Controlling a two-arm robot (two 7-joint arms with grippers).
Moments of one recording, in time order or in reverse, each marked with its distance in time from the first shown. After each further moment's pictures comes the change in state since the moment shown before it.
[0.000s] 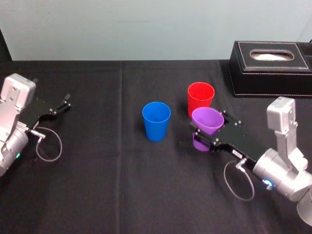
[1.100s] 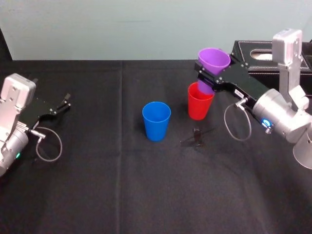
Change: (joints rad) left arm 0.000 0.000 0.000 0.000 0.000 0.000 0.000; right arm 0.247 -0.047 -0.002 0.048 0.008 0.134 -0.079
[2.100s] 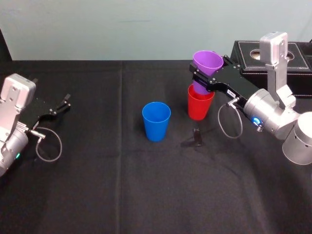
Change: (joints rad) left arm 0.000 0.000 0.000 0.000 0.000 0.000 0.000; right arm 0.076 -0.049 -0.025 0.156 -0.022 -0.048 0.022
